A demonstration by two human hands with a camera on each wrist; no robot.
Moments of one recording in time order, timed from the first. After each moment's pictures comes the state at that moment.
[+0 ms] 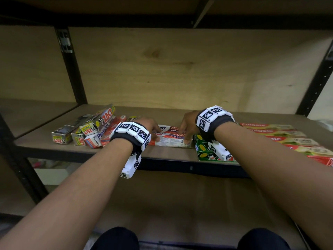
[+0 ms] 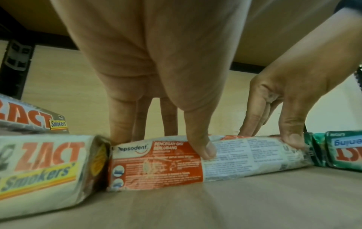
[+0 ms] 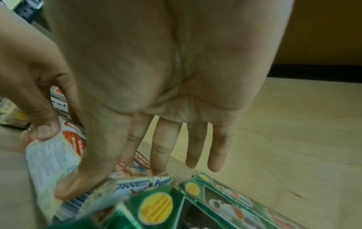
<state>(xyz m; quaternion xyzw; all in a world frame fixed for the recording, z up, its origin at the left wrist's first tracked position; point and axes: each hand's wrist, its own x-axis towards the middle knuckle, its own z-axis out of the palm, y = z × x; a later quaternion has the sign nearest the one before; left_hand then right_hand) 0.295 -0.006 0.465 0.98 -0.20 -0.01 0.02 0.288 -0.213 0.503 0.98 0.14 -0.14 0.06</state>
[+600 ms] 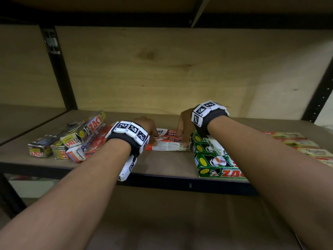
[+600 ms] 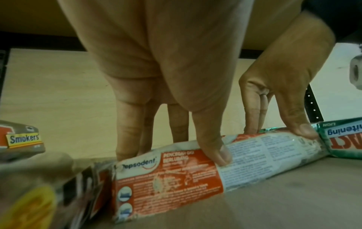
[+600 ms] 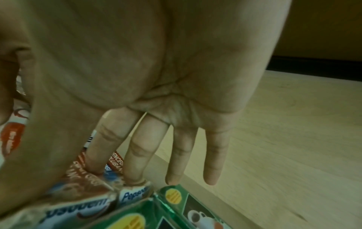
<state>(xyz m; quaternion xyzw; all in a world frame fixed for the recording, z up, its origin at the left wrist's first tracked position) 0.352 -0.020 0.466 0.98 -0.19 -0.03 0.02 0.420 -0.228 0.490 0.99 0.07 -0.13 0.06</state>
